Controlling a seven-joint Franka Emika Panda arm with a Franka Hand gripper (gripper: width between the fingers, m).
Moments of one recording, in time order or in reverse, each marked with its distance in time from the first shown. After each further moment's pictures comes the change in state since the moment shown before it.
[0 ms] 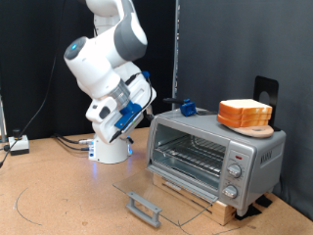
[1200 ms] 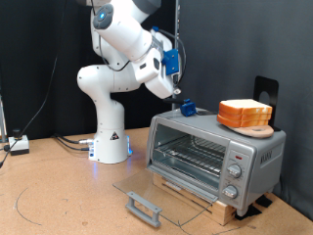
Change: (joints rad) arm 0.097 -0.155 0.043 0.100 0.268 -0.402 -0.290
